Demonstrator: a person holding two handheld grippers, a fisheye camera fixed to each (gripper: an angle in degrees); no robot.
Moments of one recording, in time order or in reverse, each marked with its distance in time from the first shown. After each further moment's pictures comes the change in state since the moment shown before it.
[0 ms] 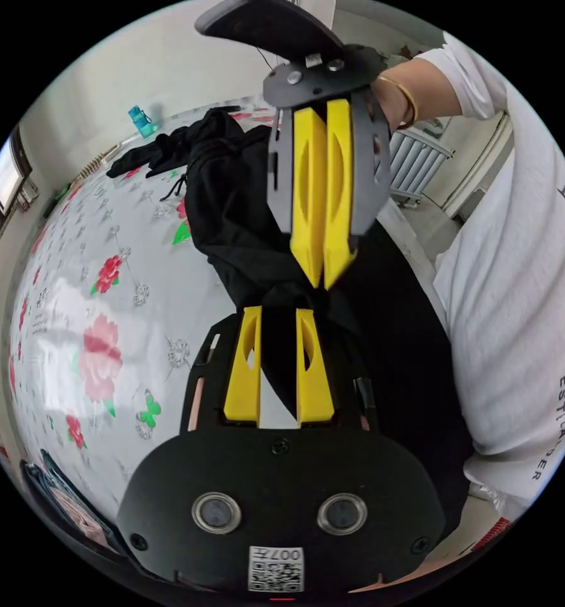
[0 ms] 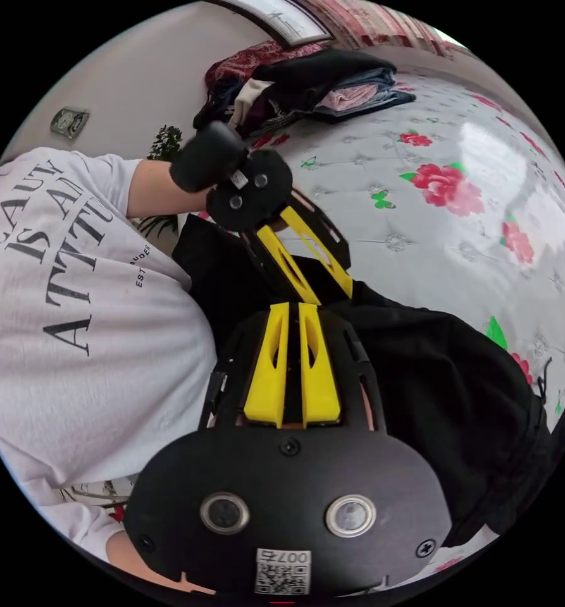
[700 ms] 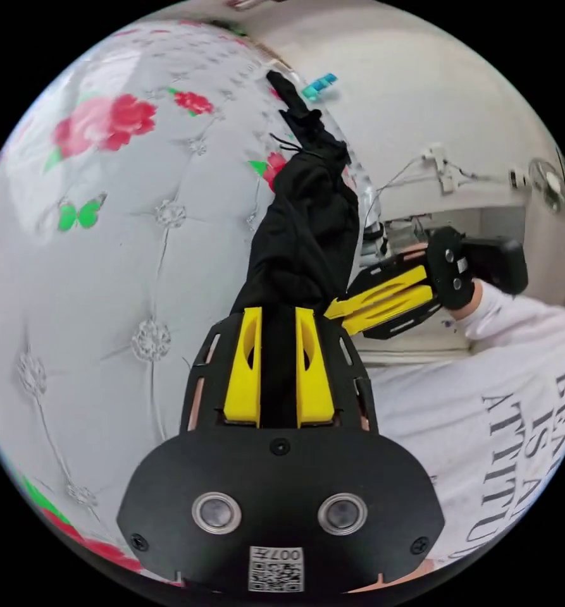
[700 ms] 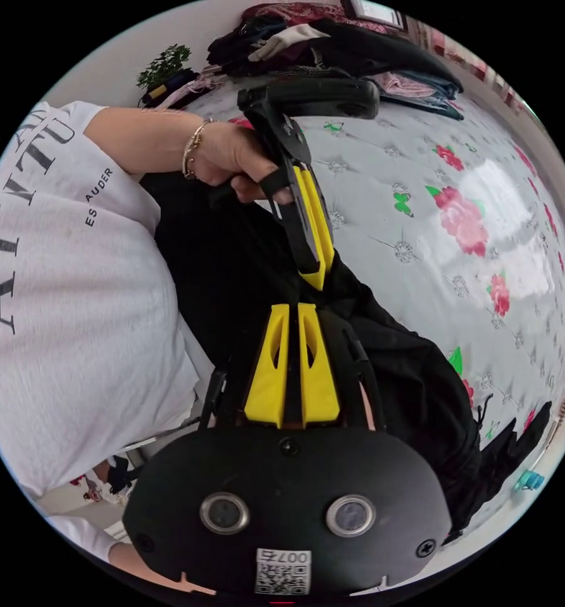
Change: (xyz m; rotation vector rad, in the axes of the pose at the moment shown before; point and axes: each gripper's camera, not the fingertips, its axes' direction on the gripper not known) left arm -0.119 0.076 0.006 0.175 0.549 -0.857; right arm -0.050 -0.046 0.051 -0.272 0.230 -0.196
